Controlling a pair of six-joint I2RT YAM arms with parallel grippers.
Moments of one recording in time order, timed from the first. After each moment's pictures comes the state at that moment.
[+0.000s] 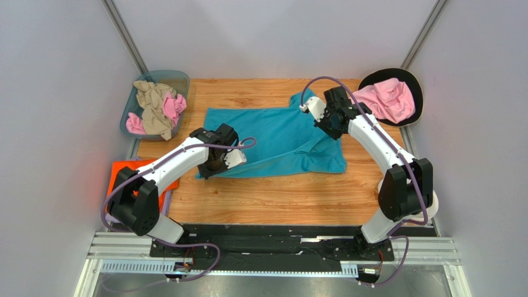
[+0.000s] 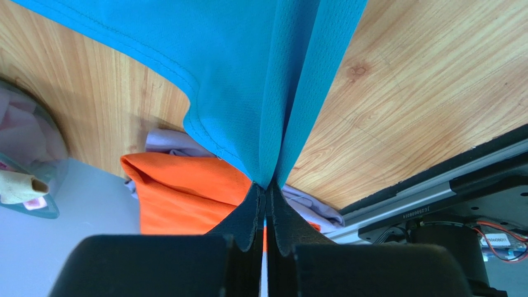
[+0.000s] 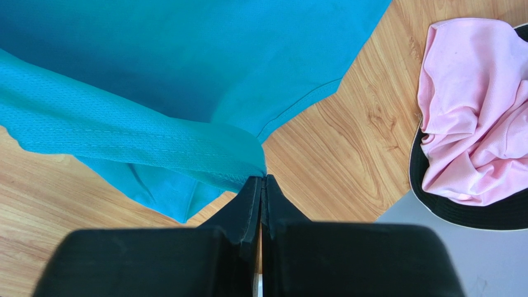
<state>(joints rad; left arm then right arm) -0.55 1.49 1.09 -1.10 -0.23 0.58 0.31 1.63 1.40 -0.80 0.06 -0.65</state>
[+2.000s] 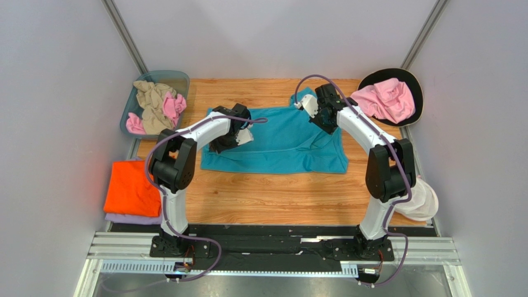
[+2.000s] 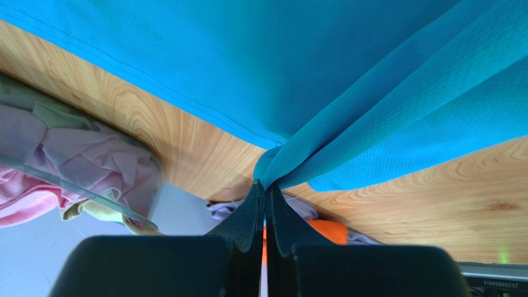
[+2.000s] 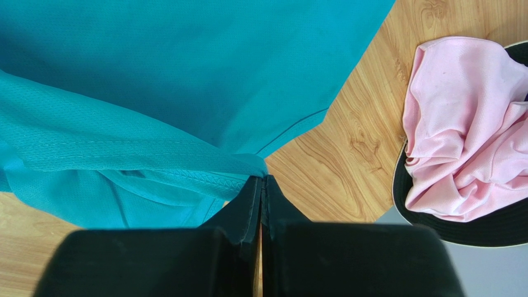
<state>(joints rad) -0.47 1.97 1.48 -1.01 -0.38 0.66 0.30 1.84 1.51 -0.73 0.15 -0.67</state>
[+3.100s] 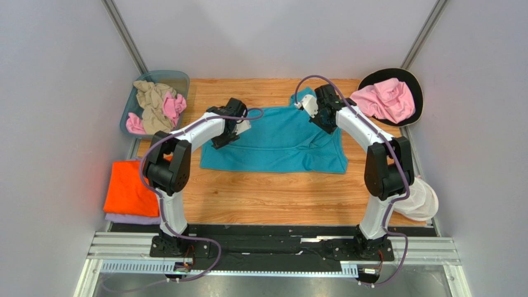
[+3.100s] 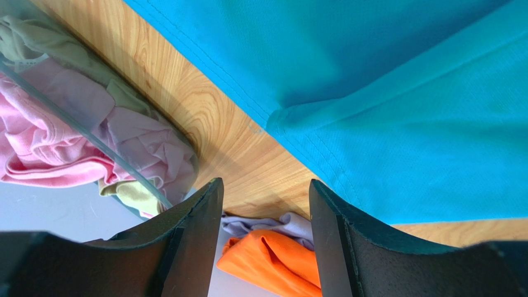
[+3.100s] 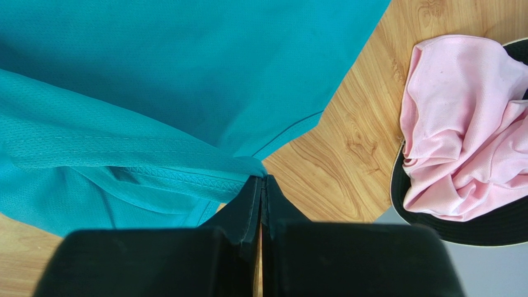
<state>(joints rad) -0.44 1.94 1.44 -0.78 -0.47 0.62 0.30 1.86 1.50 -0.70 0.17 -0.67</state>
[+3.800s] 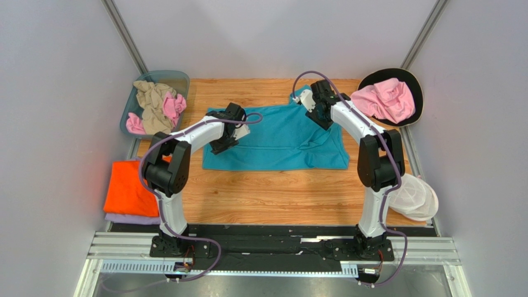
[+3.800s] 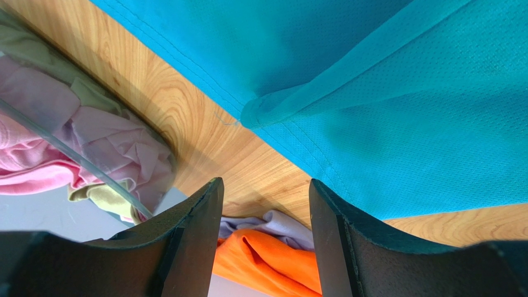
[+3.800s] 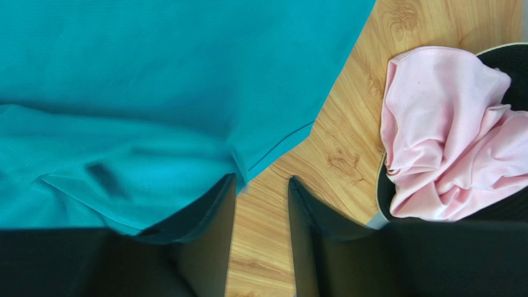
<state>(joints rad) -0.44 1.91 1.37 -0.77 -0.44 0.61 0.30 1.98 1.63 -0.70 0.22 -0.65</state>
